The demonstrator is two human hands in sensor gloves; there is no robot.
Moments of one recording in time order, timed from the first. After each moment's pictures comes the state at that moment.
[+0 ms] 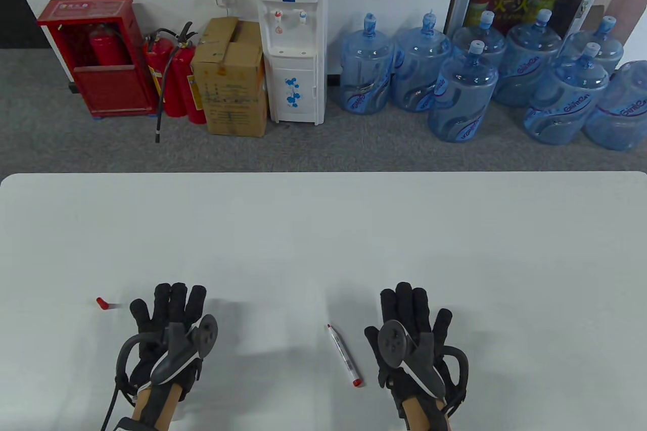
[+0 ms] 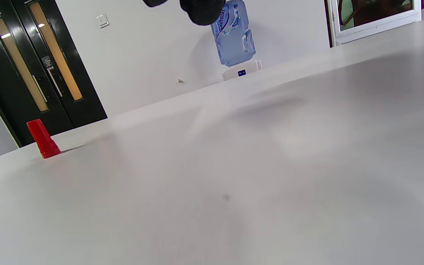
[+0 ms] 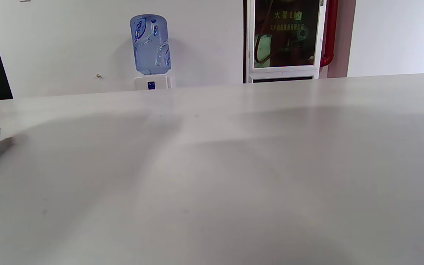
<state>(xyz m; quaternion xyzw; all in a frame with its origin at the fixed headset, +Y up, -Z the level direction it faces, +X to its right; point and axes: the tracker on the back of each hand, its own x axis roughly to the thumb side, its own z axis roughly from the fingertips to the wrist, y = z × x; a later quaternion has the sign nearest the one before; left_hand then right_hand) -0.271 -0.750 -0.302 -0.02 0.04 -0.15 0.99 0.116 -0.737 -0.276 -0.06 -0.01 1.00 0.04</state>
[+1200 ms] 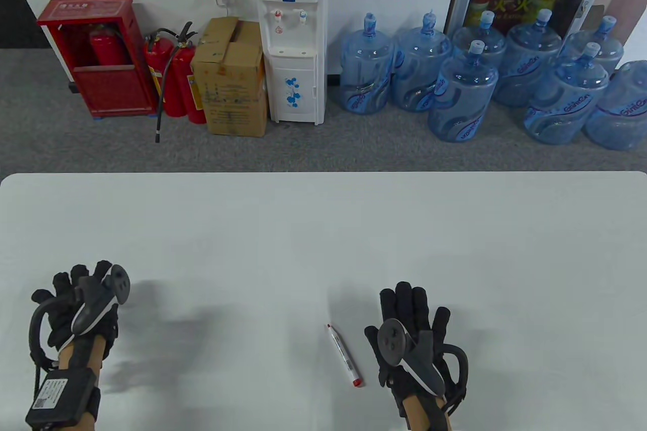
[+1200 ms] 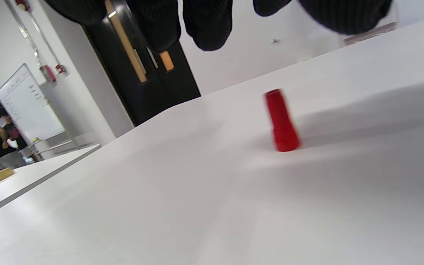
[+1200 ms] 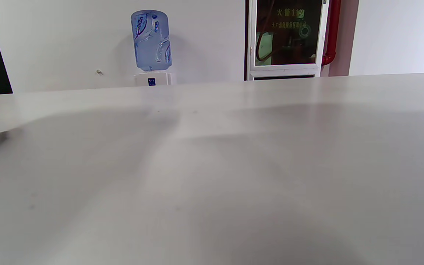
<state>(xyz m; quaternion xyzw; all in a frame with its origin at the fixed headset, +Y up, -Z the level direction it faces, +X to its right) -0.427 -0.723 -0.362 -0.07 0.23 -0.18 0.95 0.115 -0.741 -0.279 -0.05 0.00 1.00 0.03</state>
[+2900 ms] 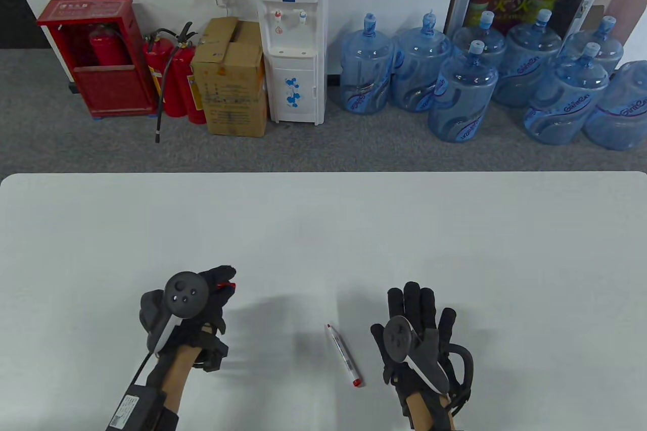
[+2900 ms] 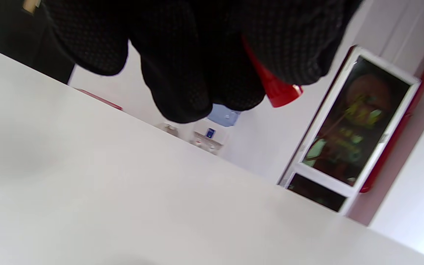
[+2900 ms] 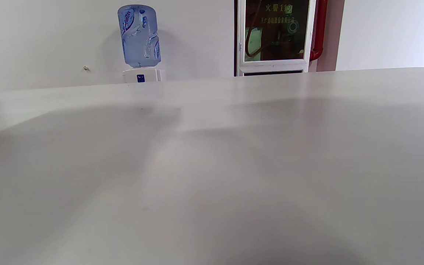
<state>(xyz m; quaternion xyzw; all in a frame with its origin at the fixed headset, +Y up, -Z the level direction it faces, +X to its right) -0.249 -0.705 -0.340 0.06 0.01 0.24 0.97 0.125 -0.744 -0.283 -0.08 0.01 1.00 0.04</state>
